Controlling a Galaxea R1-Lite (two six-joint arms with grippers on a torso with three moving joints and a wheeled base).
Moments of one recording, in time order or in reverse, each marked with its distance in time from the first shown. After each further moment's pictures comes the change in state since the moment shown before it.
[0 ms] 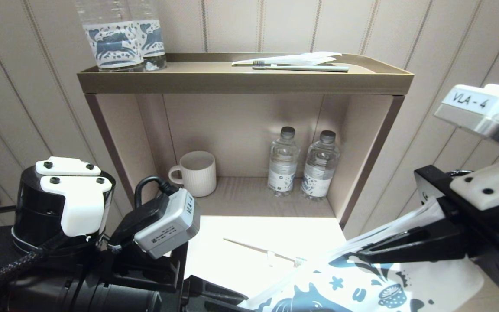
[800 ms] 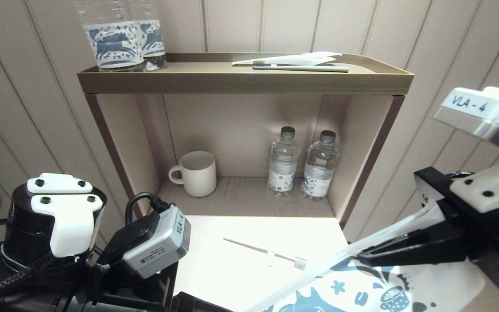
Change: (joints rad) left arm 0.000 -0.028 0.063 0.000 0.000 0.000; right arm 0.001 0.000 0.004 -0.001 0.000 0.000
